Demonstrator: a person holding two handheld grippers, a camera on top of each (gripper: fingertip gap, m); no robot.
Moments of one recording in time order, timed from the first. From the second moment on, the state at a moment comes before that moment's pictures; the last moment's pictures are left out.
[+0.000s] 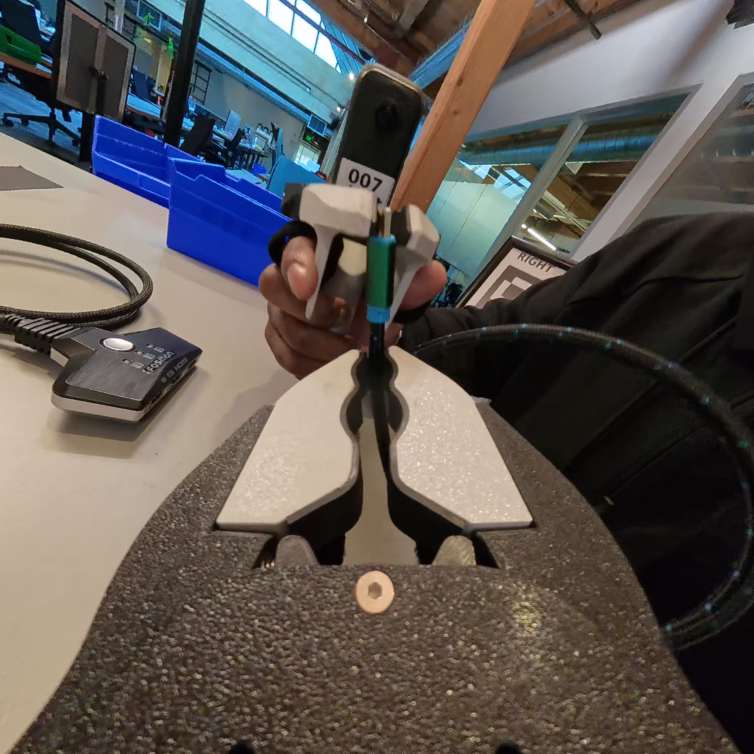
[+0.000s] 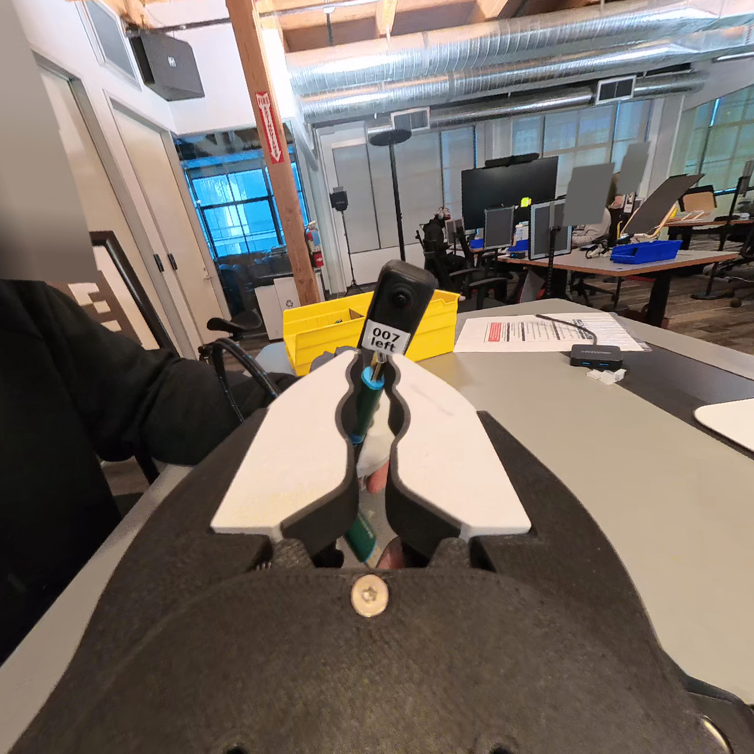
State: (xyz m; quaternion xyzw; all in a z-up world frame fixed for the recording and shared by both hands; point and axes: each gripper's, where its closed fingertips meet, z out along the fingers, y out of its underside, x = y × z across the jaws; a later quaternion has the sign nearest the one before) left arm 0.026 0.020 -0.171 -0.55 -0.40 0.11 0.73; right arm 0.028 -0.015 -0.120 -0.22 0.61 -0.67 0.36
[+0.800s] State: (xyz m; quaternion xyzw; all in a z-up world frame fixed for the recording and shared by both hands) left arm 0.015 -0.018 -0.166 -0.50 -0.46 0.16 0.72; right arm 0.011 -0.022 -0.123 -0.14 0.60 -0.63 0.48
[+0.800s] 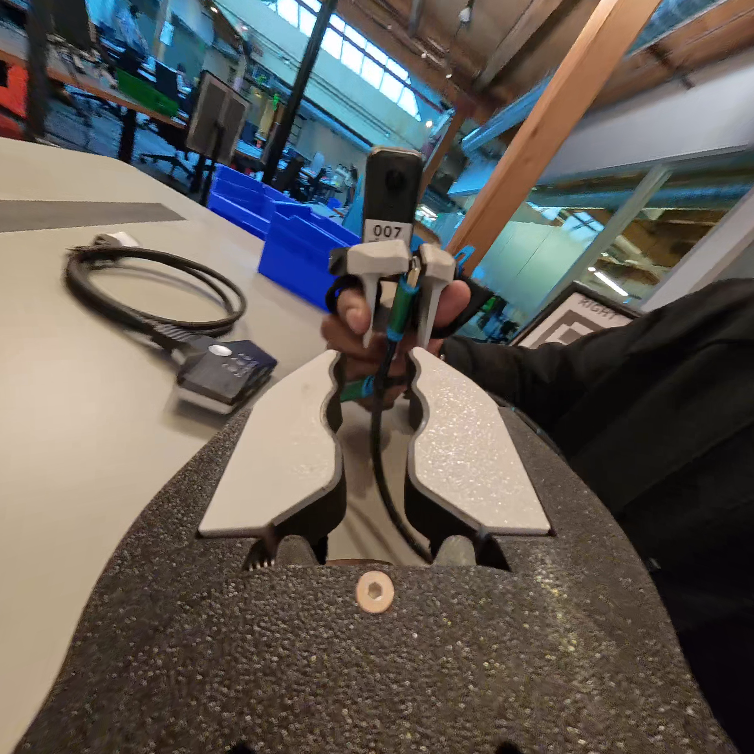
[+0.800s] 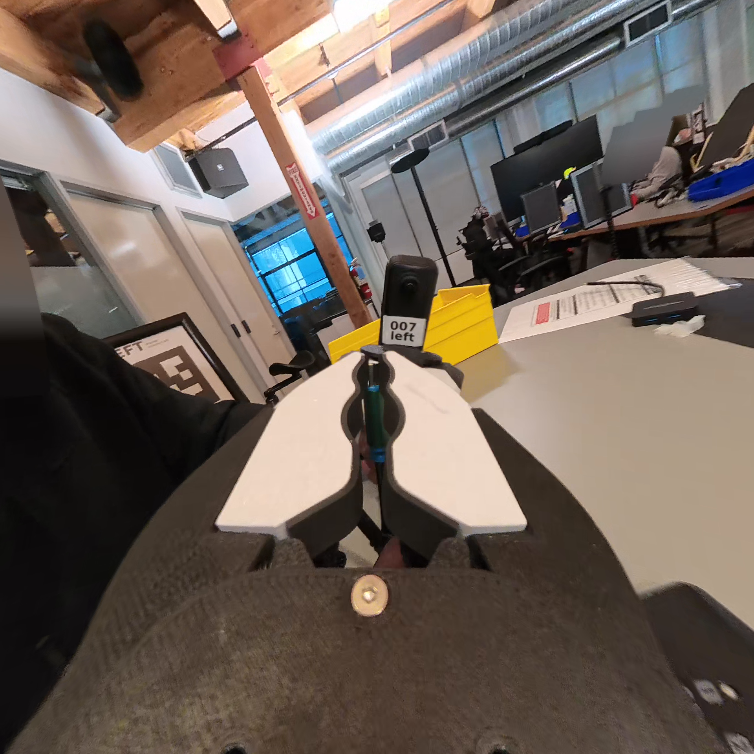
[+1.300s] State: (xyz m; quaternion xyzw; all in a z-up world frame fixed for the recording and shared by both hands) left arm 0.008 0.040 -0.183 -0.50 -0.46 0.02 0.73; right arm 0.021 -0.022 -0.116 -0.14 0.60 -0.66 0.44
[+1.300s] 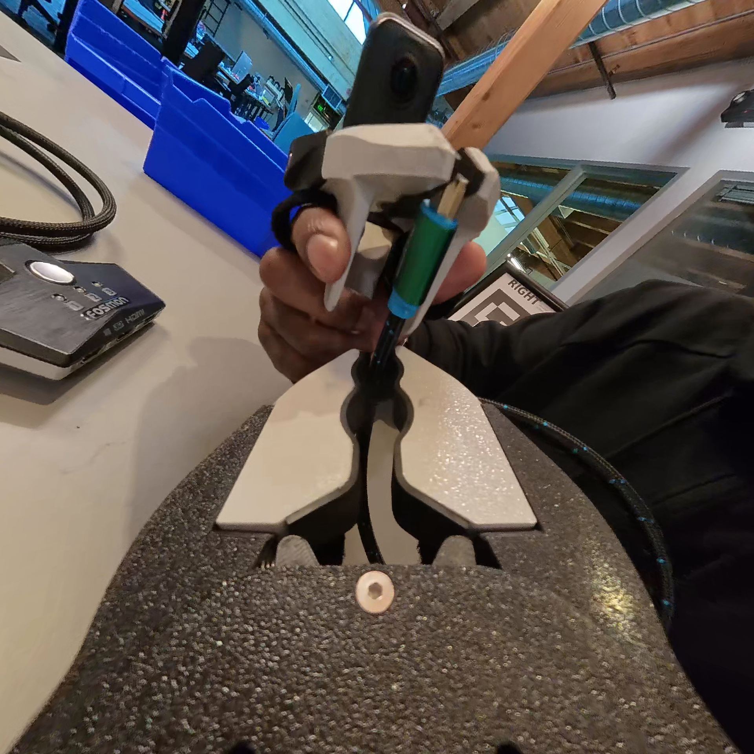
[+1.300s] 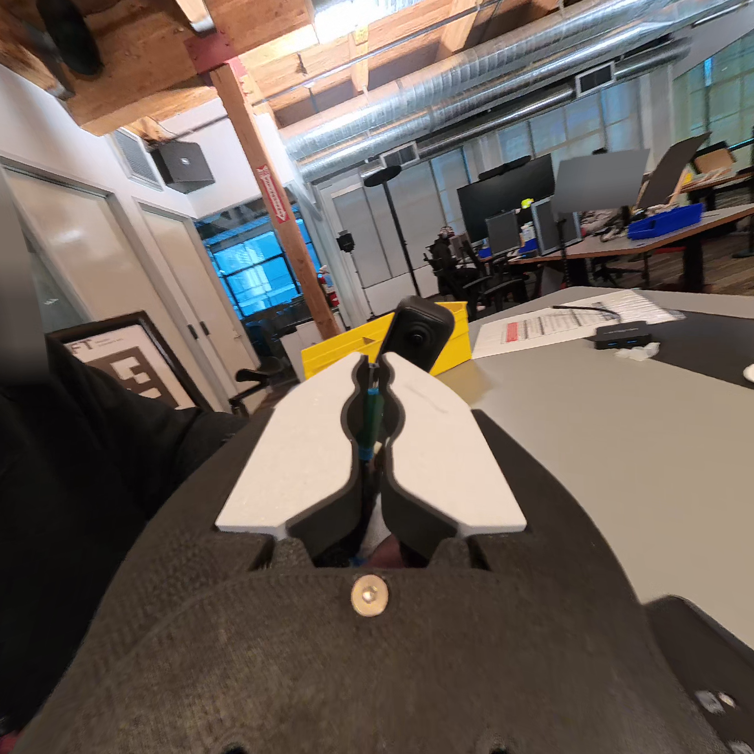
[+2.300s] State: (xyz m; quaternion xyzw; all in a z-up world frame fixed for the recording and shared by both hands) left arm 0.001 0.013 -0.191 -0.55 -0.47 0.16 0.66; right arm 0.012 -0.027 -0.148 -0.13 0.65 -0.59 0.46
